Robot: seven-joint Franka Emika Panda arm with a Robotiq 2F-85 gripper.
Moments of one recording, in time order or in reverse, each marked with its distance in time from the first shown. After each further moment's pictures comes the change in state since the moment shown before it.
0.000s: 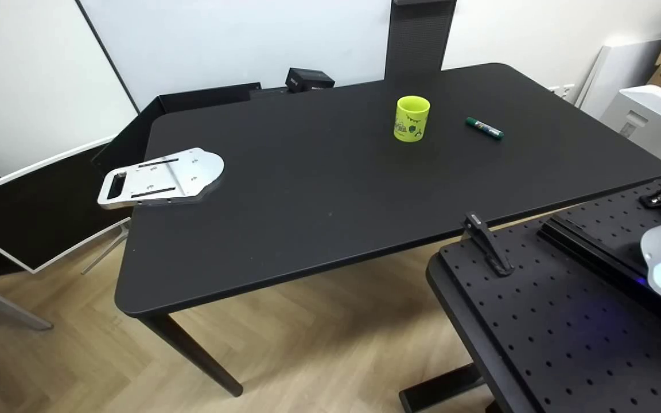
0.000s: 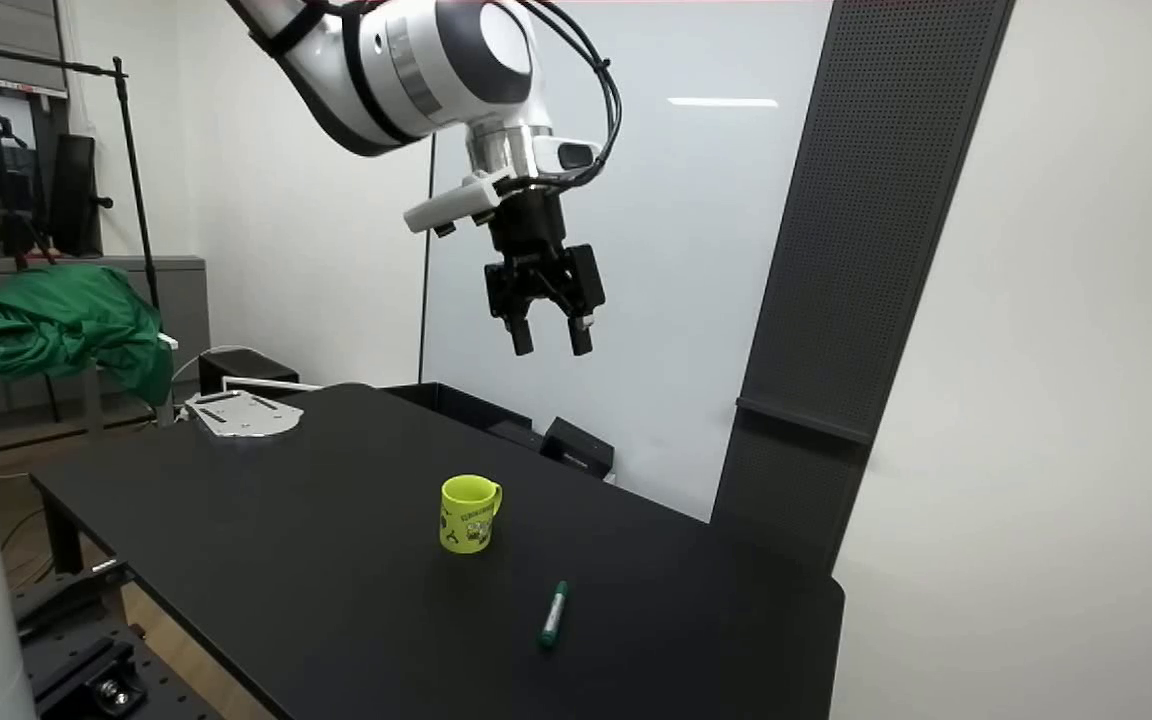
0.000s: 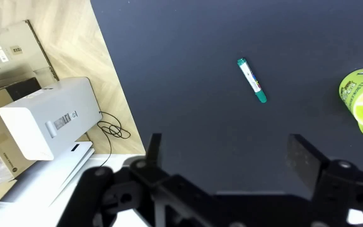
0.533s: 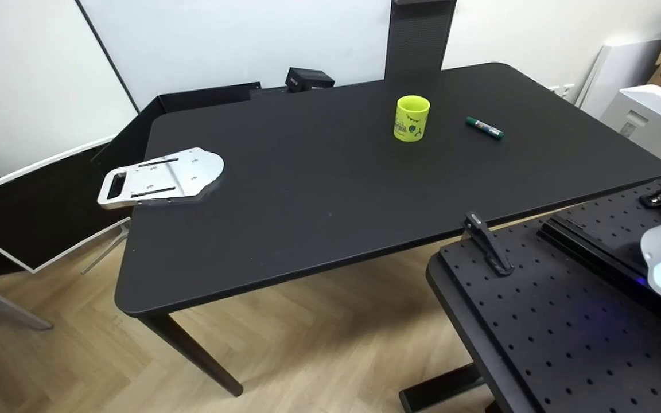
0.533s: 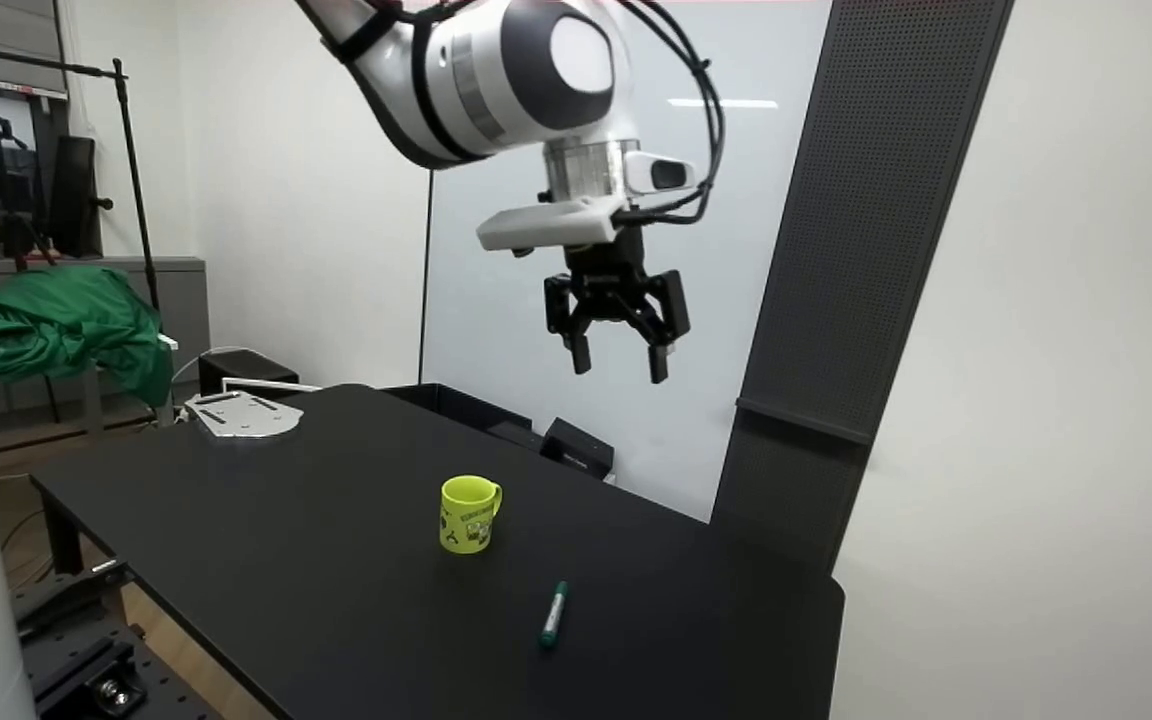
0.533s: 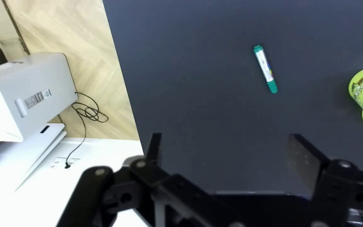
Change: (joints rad) arm 0.008 0.039 -0.233 -0.004 0.061 0.163 -0.355
